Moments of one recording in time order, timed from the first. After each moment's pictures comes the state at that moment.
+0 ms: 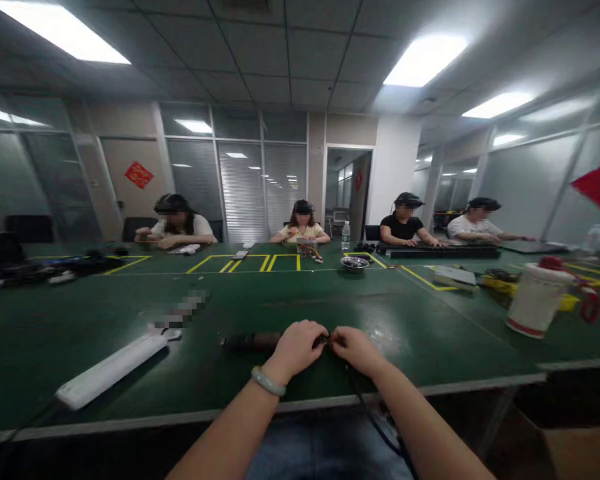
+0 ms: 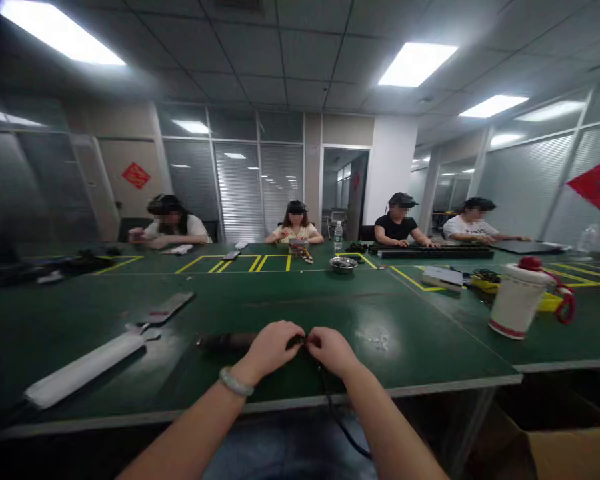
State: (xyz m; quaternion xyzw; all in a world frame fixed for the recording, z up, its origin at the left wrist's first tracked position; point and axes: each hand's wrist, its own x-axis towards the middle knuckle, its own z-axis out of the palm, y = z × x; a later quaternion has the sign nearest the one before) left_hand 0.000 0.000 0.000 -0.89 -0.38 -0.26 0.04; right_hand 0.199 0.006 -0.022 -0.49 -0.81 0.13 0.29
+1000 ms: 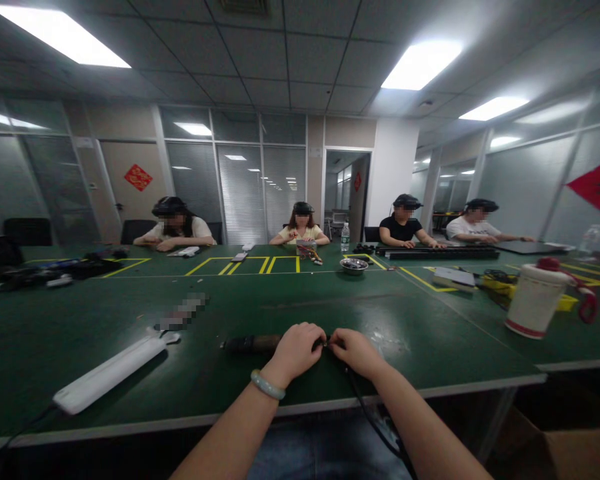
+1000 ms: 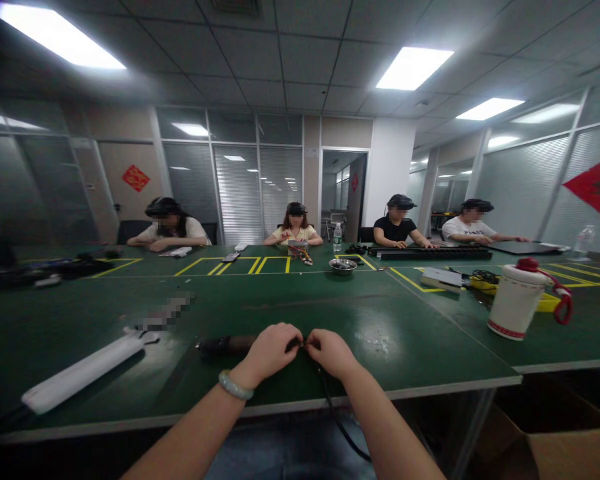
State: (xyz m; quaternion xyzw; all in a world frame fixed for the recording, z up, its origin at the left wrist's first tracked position) left_hand 0.000 -0.001 0.003 -0.89 -0.40 -0.23 0.05; right_hand 0.201 0.008 -0.024 -0.50 -0.80 0.14 0.29
